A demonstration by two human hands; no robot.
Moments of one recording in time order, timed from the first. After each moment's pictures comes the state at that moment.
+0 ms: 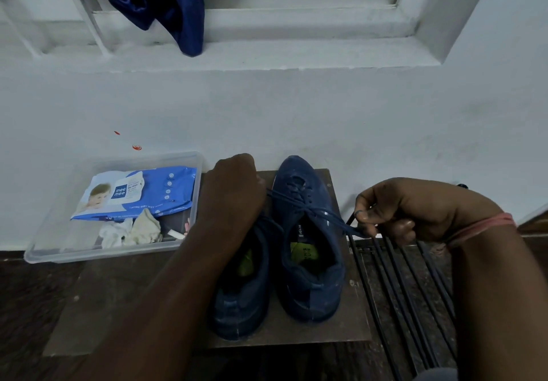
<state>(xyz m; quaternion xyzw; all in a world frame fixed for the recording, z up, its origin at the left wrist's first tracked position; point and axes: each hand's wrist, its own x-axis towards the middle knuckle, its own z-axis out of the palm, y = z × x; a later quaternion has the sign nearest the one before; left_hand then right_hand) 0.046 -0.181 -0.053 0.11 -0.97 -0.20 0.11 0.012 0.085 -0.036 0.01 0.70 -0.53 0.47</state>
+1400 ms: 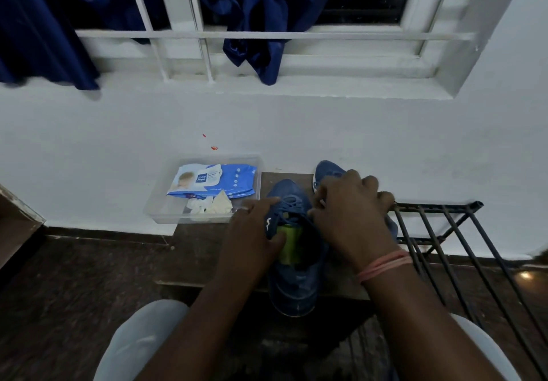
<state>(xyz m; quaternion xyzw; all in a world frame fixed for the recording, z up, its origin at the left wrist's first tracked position) 0.200 -0.232 -0.067 0.07 -0.93 -0.34 0.13 0.147 -0.071 0.003 -0.08 0.99 -0.09 -0.02</state>
